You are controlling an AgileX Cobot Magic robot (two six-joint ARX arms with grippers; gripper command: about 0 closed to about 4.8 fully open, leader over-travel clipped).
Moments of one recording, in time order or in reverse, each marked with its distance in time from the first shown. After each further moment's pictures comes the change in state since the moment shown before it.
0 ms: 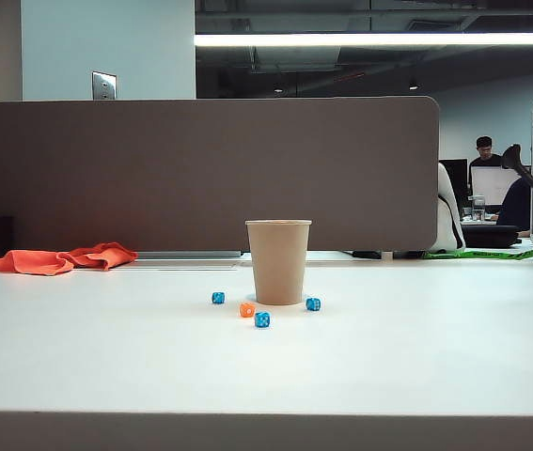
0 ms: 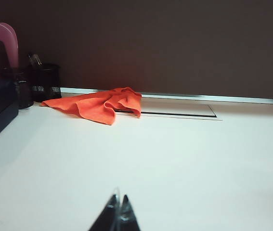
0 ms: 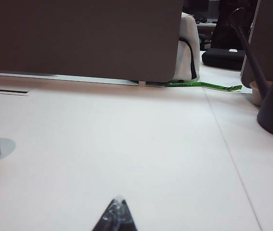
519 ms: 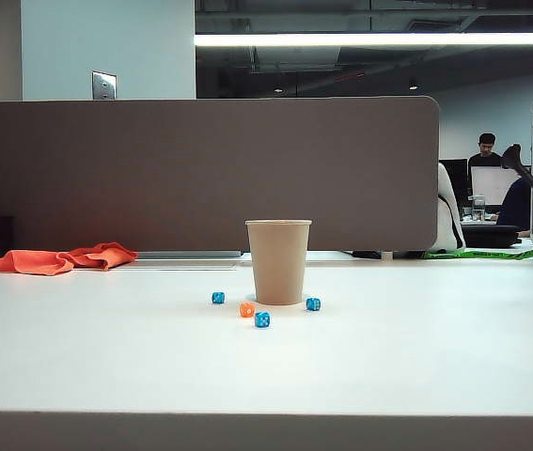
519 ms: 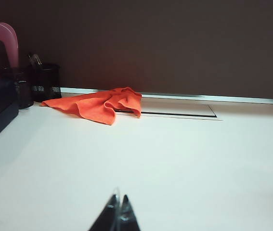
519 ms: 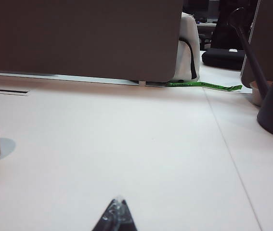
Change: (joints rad) left arm 0.000 0.000 0.000 0.000 0.000 0.000; right arm 0.000 0.000 0.000 0.000 0.000 0.000
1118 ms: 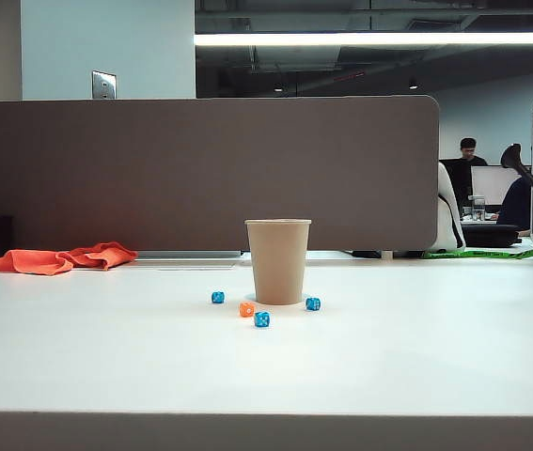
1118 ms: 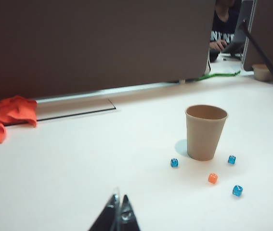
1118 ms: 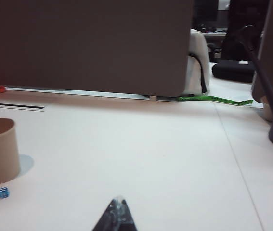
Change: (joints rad) left arm 0.000 0.005 0.072 -0.092 0.421 0.050; right arm 0.000 0.010 0.085 -0.041 -0.045 0.022
